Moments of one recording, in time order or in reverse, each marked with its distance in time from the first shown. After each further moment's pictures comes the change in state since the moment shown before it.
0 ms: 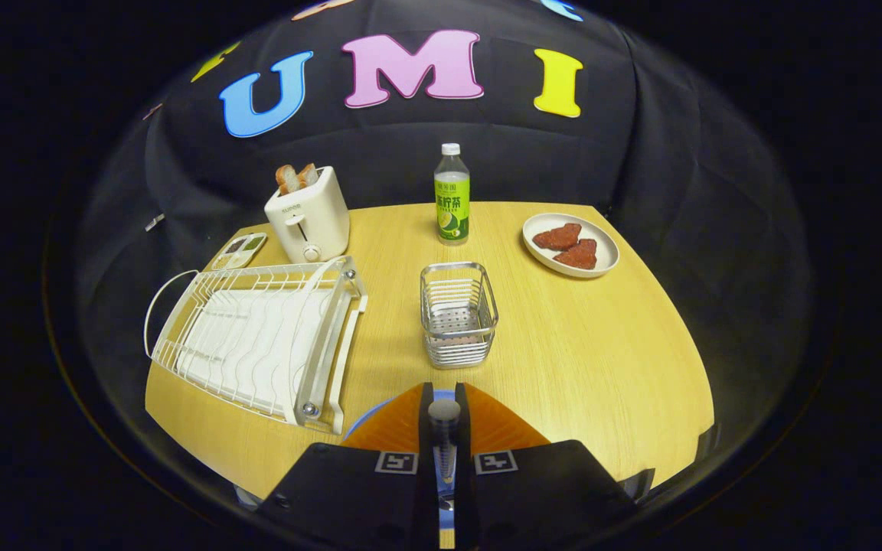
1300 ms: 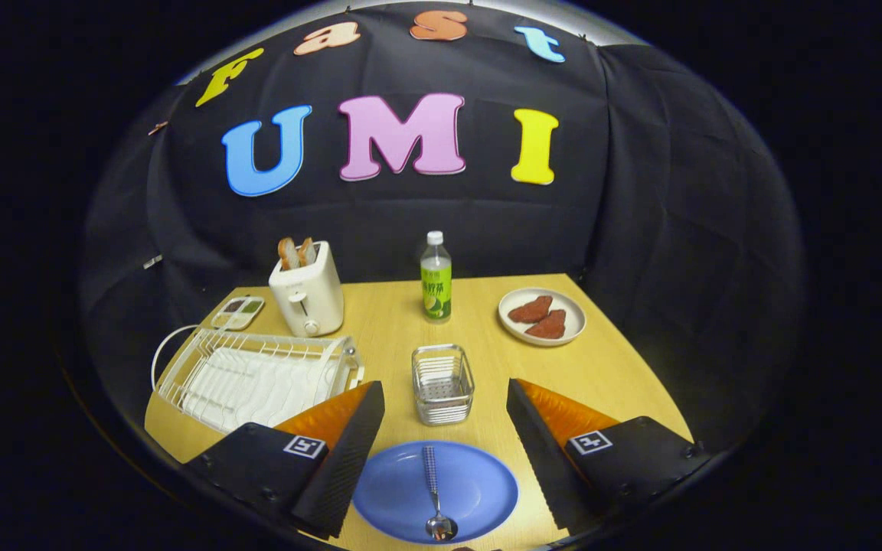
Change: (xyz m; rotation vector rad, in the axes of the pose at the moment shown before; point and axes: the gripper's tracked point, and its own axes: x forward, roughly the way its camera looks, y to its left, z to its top) arm -0.068 -0.011 0.106 -0.003 -0.332 -0.081
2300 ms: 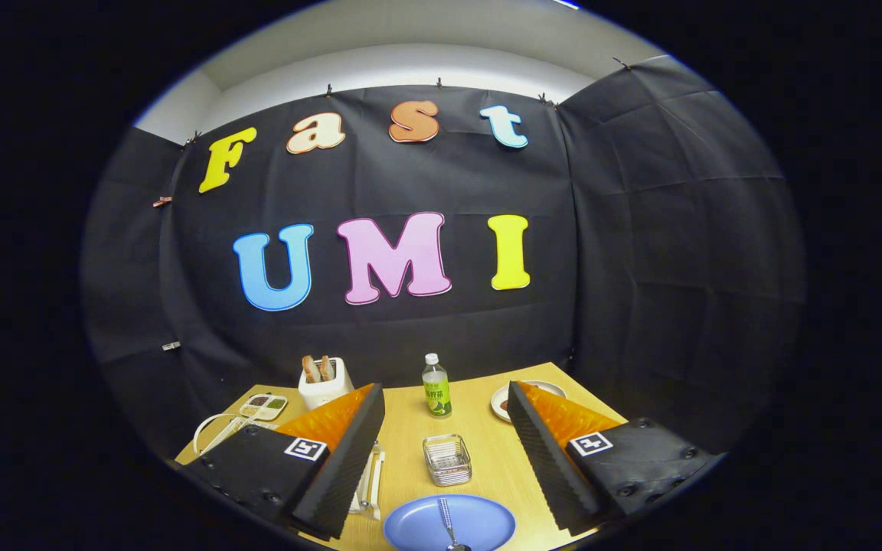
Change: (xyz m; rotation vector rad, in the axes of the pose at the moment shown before) arm -0.095 -0.009 0.089 0.113 -0.343 0.015
